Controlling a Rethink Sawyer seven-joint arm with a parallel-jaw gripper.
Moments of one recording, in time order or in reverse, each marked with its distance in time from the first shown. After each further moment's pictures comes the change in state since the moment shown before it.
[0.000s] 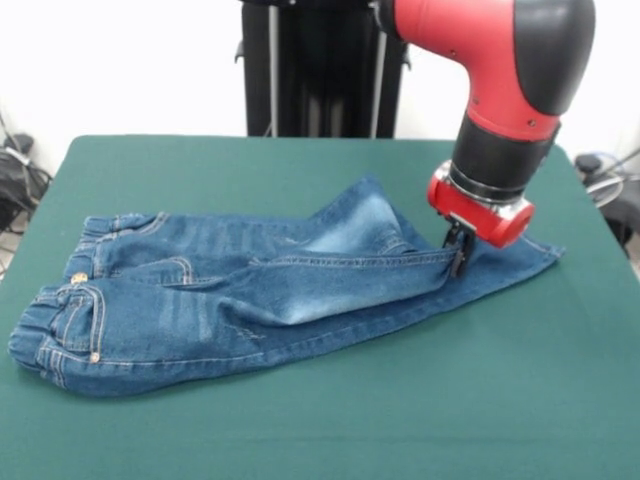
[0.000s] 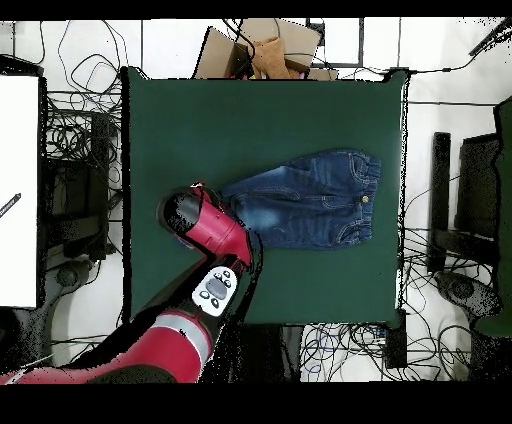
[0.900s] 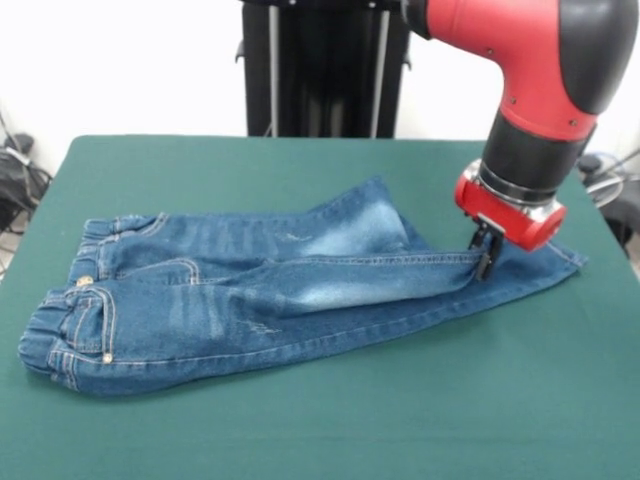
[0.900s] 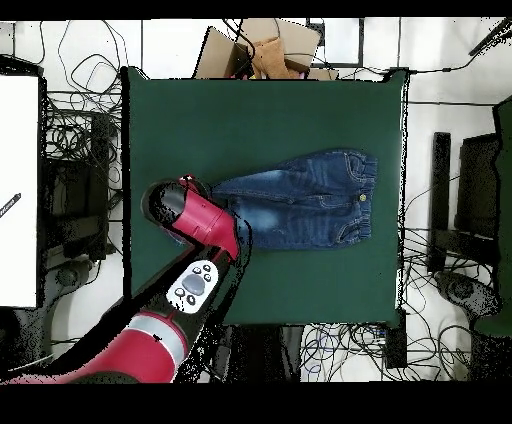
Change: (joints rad) arm 0.069 0.044 -0.080 -0.100 0.000 0.107 0.106
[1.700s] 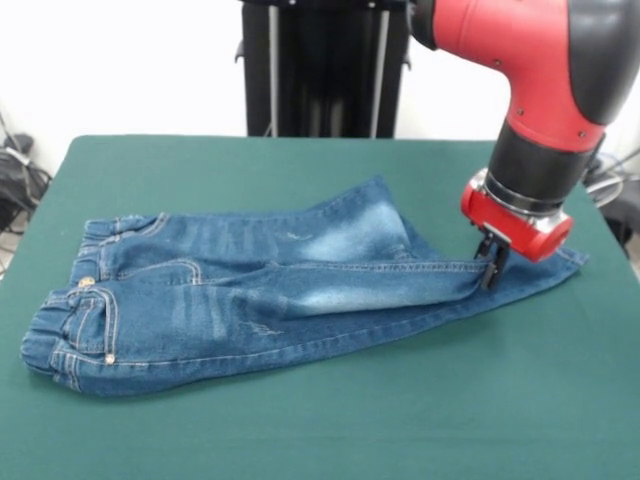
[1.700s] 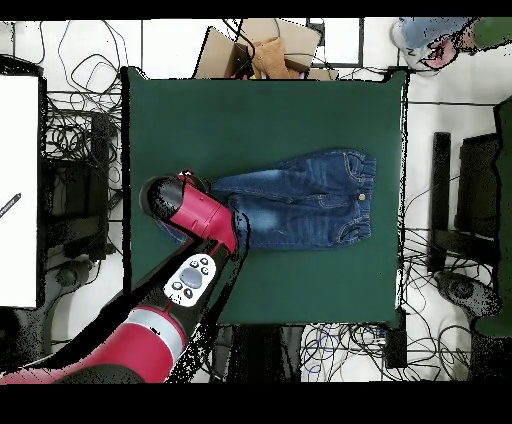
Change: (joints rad) arm 0.003 0.027 -0.010 -0.043 0.000 0.022 0.044
